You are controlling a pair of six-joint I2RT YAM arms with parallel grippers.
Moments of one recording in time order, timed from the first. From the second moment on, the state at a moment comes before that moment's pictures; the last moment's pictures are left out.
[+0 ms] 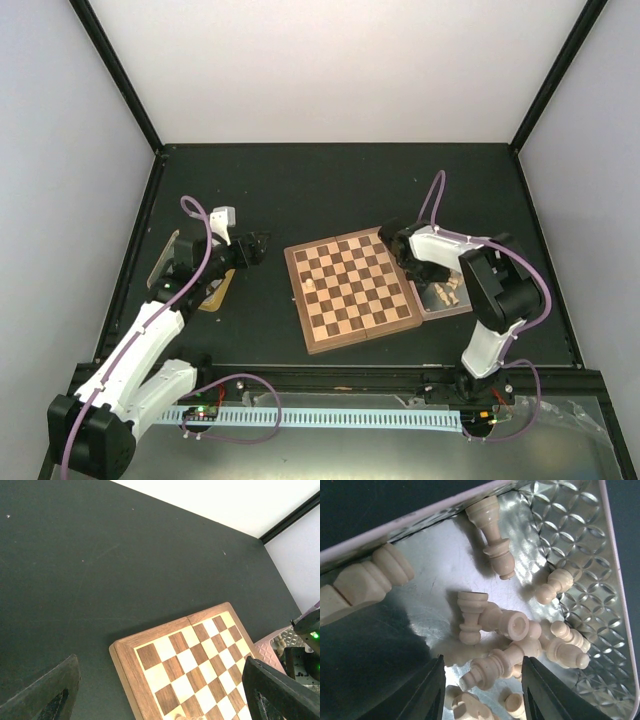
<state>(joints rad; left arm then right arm) -0.26 0.84 0.59 -0.21 0.27 -0.49 0.50 1.77 1.00 -0.92 0.63 0.72</state>
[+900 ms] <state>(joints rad) -0.26 0.84 0.59 -0.21 0.26 -0.48 0.51 1.81 1.03 -1.00 0.70 0.76</state>
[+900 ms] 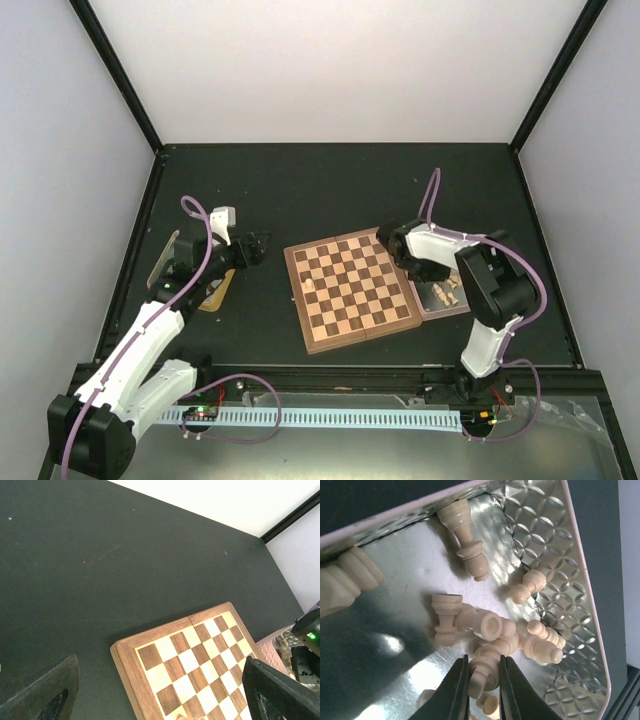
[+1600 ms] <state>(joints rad) -0.26 0.88 0.59 -0.17 0.33 -0.50 0.53 1.33 0.99 -0.71 0.12 0.60</state>
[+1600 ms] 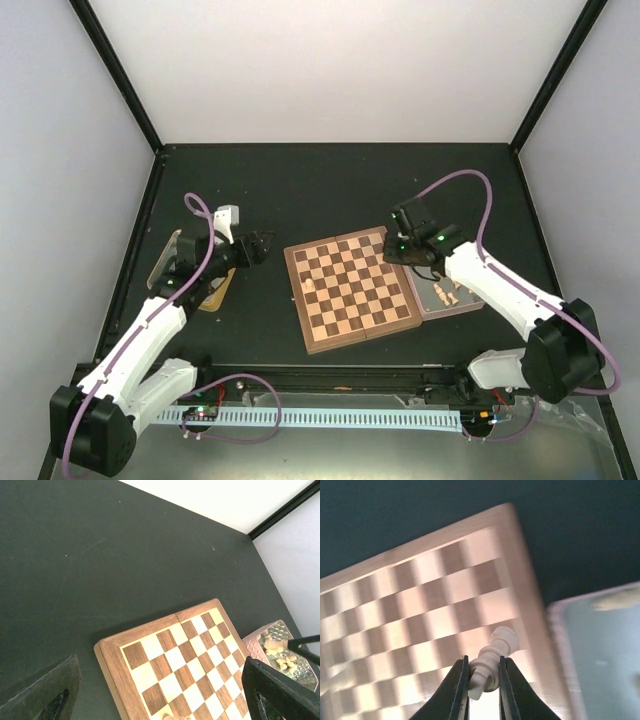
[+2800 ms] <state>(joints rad) -0.26 0.87 0.59 -0.19 0.26 -0.53 1.01 1.70 1.13 -0.51 -0.09 0.63</state>
